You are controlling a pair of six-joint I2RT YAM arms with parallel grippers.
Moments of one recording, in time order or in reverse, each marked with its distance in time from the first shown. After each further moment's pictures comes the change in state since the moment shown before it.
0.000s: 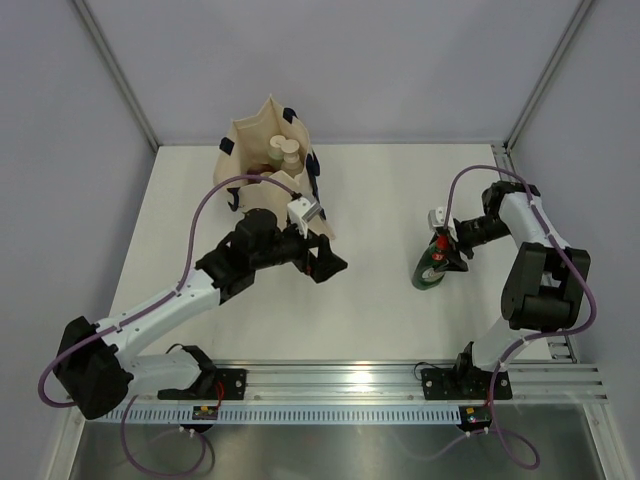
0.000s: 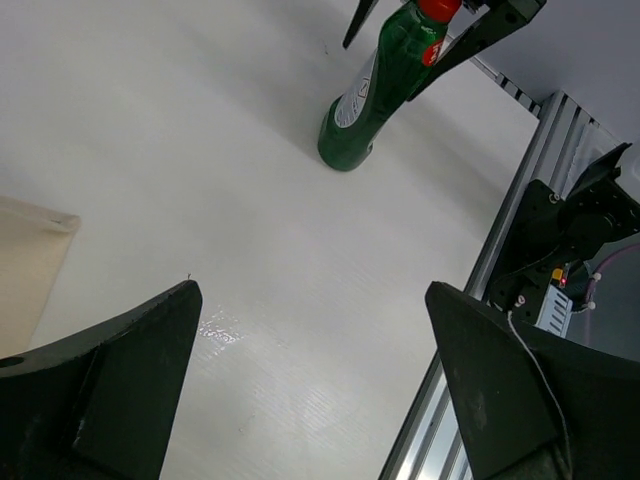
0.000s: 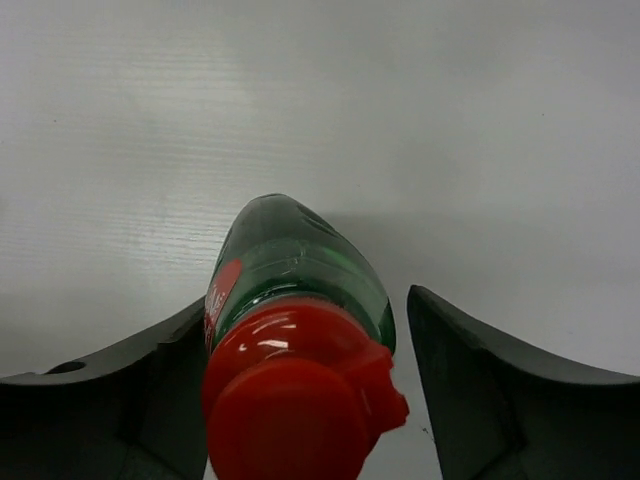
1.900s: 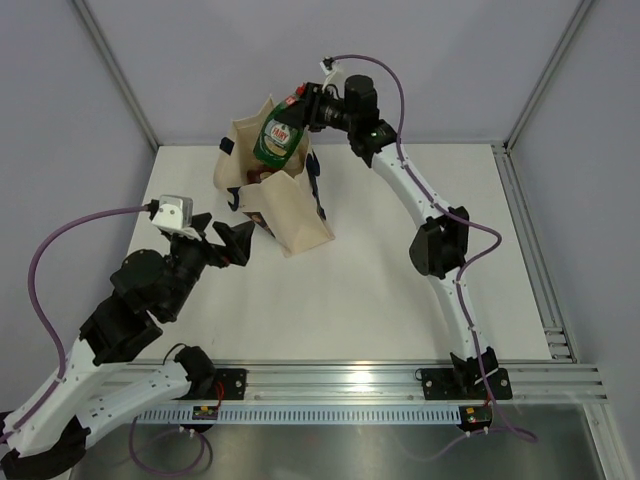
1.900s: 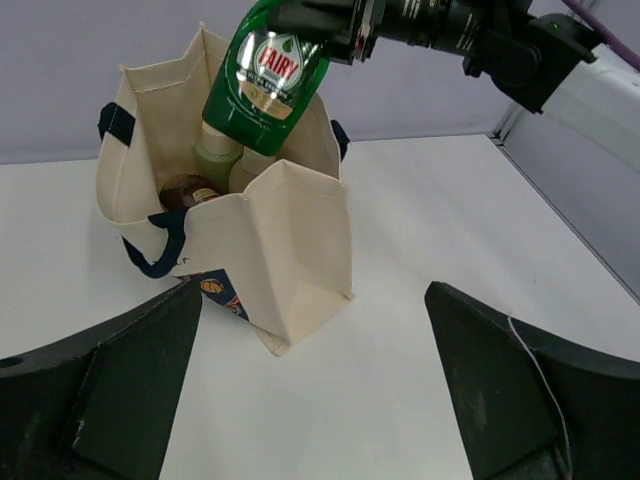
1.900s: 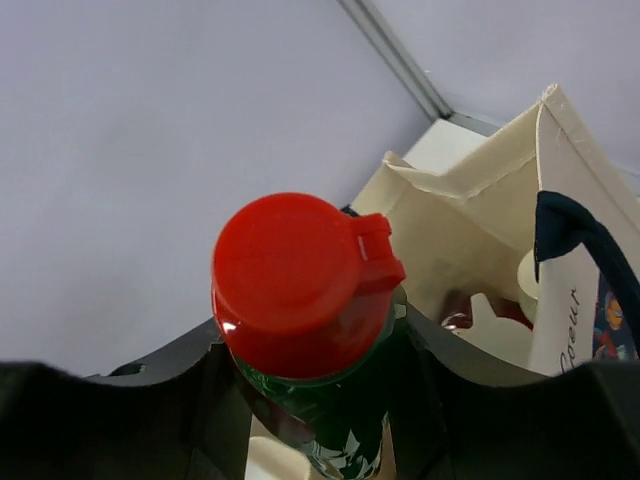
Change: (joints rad) left arm -0.097 -0.562 0.164 -0.404 -0.840 0.054; right arm 0.648 0.768 1.313 1.217 0.211 2.588
